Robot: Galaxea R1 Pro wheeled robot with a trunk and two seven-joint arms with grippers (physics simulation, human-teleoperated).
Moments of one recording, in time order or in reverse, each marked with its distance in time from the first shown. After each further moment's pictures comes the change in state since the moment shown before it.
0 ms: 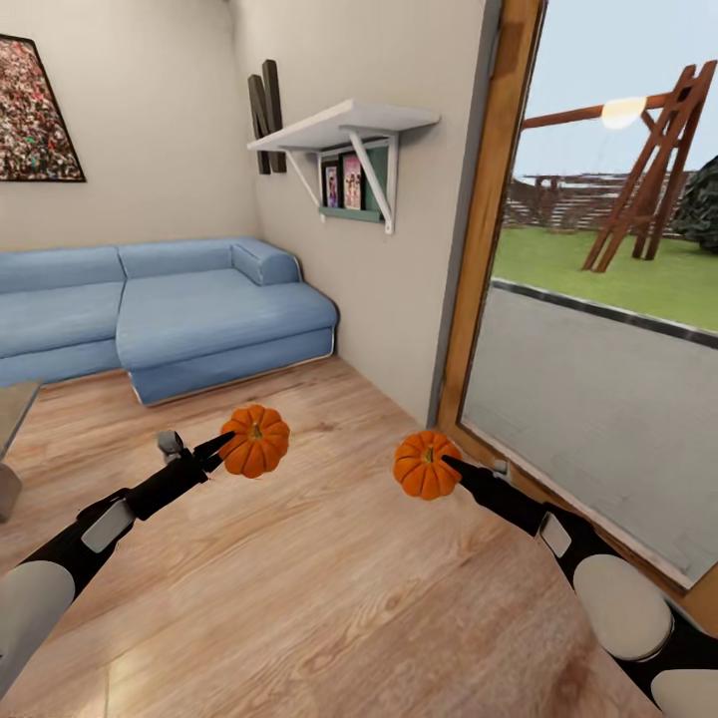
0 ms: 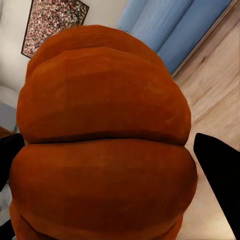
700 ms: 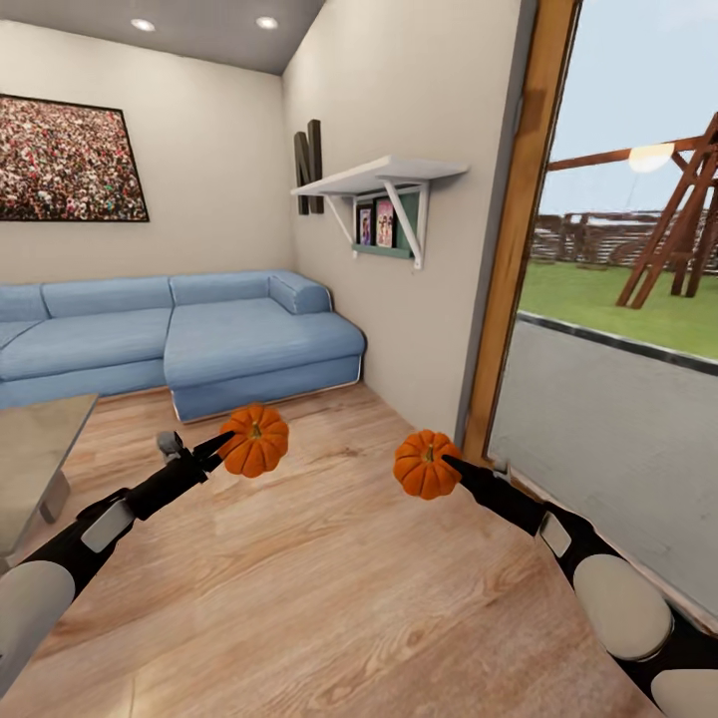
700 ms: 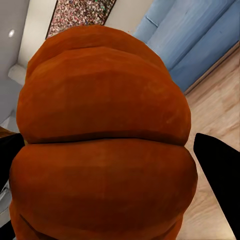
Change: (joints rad) left arm 0.000 0.000 0.002 0.001 0.002 0.001 -0.001; right arm -0.001 0.000 0.000 0.000 -0.004 0.001 -0.001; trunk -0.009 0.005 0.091
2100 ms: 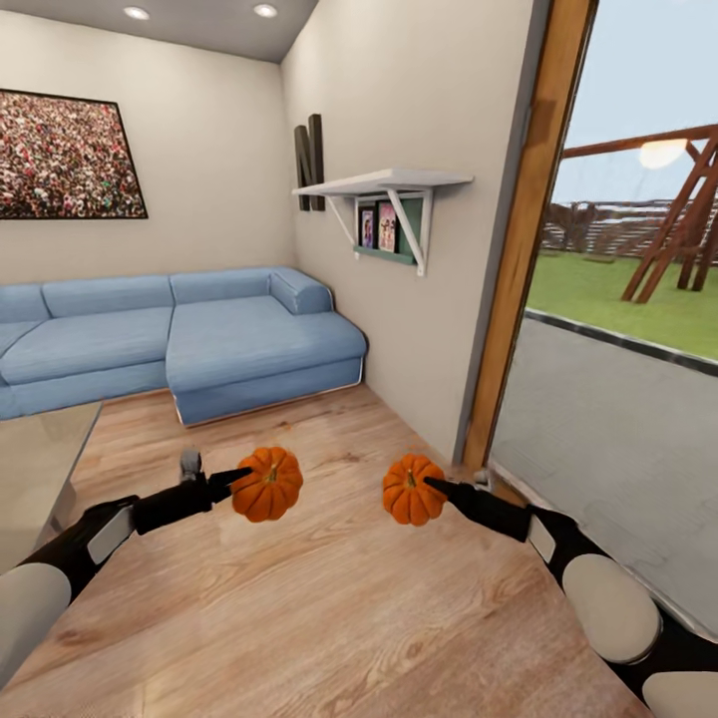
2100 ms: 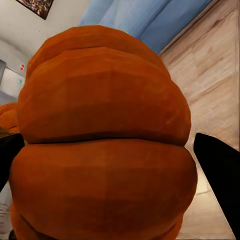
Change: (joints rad) left arm 0.003 0.016 -0.091 0.001 -0.207 0.140 -0.015; right arm 0.001 0.029 0.040 0.009 0.153 -0.006 -0.101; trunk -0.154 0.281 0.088
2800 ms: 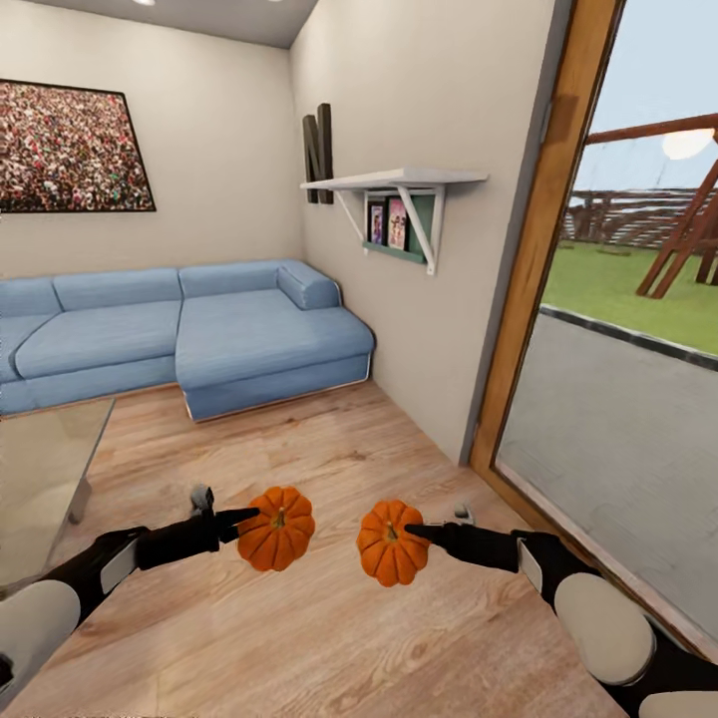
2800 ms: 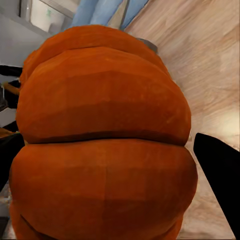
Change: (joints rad) left arm 0.017 -0.035 -0.181 0.141 0.001 0.000 -0.199; right arm 0.049 0.028 -0.003 0.032 0.259 0.004 0.227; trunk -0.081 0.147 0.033
